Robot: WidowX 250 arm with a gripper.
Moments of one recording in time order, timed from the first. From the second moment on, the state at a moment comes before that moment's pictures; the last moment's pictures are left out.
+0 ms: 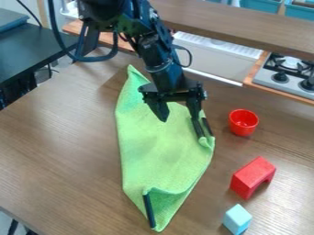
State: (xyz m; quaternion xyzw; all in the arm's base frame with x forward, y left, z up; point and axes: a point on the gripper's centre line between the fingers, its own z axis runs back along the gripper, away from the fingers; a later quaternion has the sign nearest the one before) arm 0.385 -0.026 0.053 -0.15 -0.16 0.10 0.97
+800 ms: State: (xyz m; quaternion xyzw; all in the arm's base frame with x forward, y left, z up) arm 0.394 -0.035 0.026 -0.13 -0.16 0.12 0.97
